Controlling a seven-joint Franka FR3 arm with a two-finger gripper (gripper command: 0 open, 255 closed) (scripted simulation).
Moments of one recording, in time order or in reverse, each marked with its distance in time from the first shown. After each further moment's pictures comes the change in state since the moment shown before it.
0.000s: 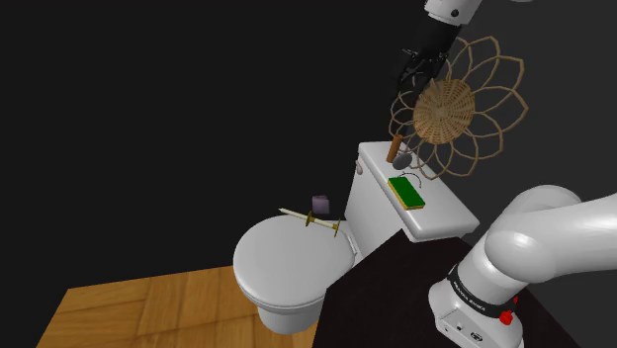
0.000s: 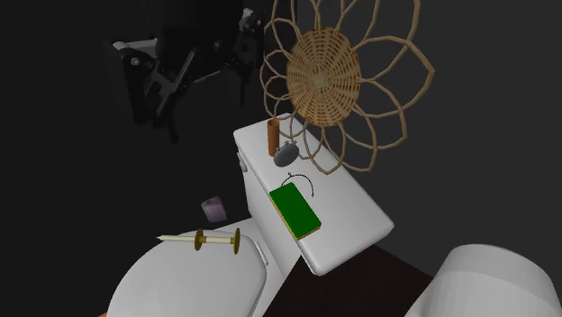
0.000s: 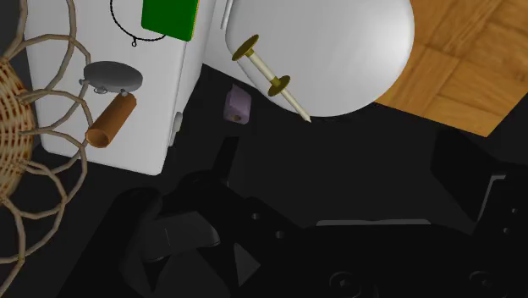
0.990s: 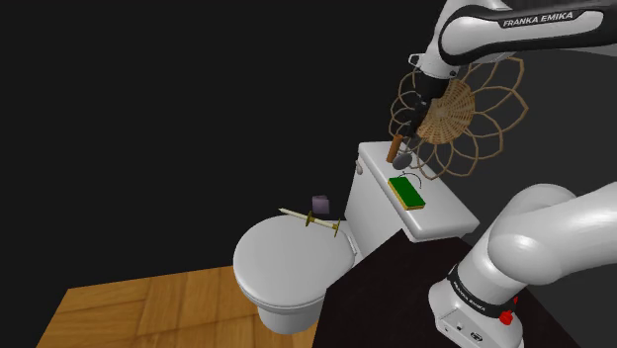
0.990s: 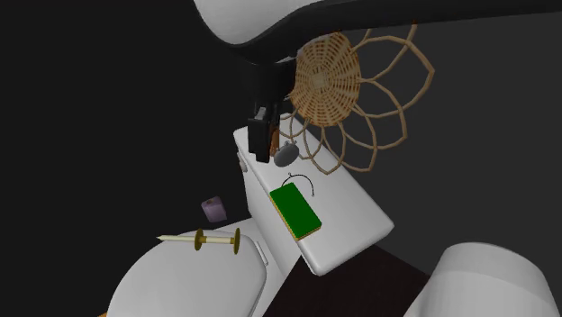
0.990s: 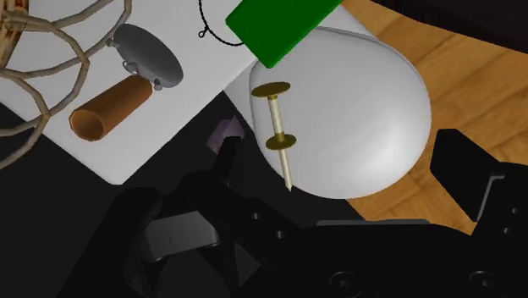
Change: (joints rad) arm 0.058 0.121 -0.295 -0.172 -0.212 0.180 -0.634
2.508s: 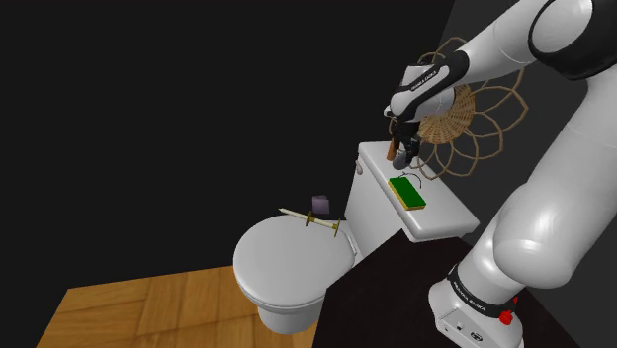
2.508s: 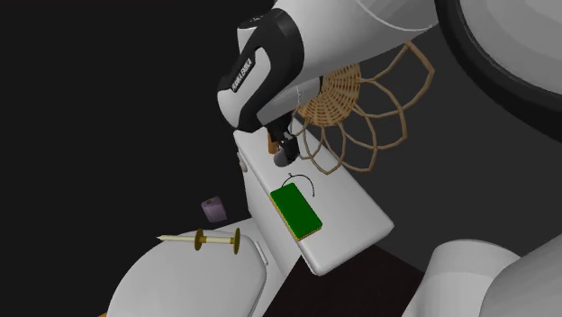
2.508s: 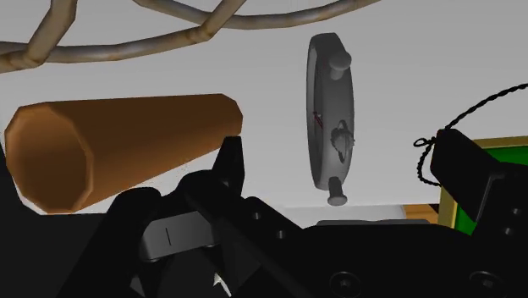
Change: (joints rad) arm 0.112 0.694 -0.346 0.125 0.022 0.483 -0.908
